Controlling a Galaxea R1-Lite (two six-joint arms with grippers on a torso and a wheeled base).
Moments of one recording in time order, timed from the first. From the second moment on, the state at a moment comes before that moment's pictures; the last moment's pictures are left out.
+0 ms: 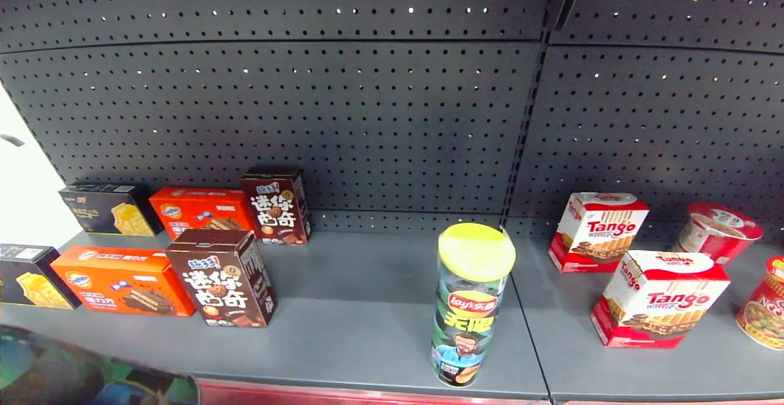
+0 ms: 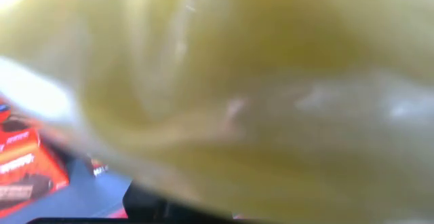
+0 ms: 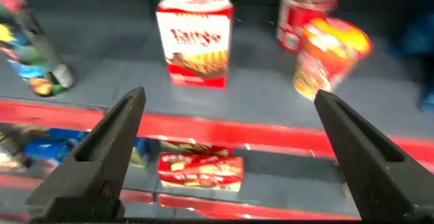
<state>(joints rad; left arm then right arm) 0.05 0.56 -0.55 -0.01 -0.74 -0.05 0.08 0.18 -0.60 0.53 -0.06 -0.02</state>
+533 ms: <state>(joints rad) -0.08 0.98 -0.62 -0.19 -0.74 0.07 0.00 0.03 -0.57 0.57 -0.05 -0.03</state>
